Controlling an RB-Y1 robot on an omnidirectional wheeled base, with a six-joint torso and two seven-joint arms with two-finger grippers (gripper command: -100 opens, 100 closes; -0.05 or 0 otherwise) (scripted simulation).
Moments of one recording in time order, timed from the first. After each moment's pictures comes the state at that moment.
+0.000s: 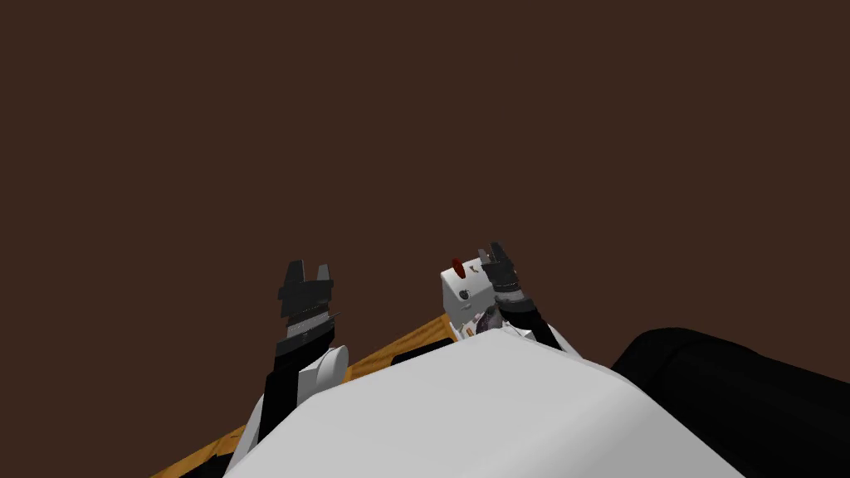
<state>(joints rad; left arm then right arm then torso) 0.46 -0.03 0.03 -2.23 0.00 -0.47 0.01 0.69 -0.18 -0.02 -2.30 -0.03 -0.61 0.07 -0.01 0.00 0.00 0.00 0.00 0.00</state>
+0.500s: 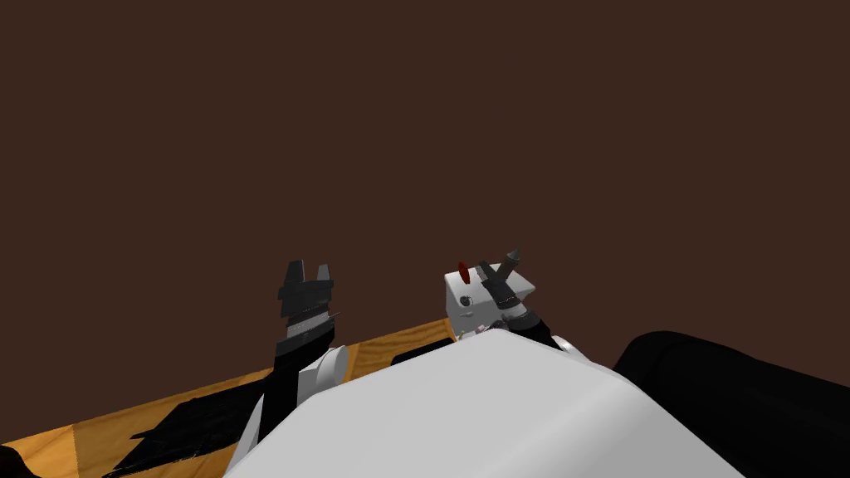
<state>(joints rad) 0.46 -0.03 0.03 -2.23 0.00 -0.47 0.01 0.83 -0.31 -0.01 -2.25 0.08 -0.59 0.04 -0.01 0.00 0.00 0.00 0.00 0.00</state>
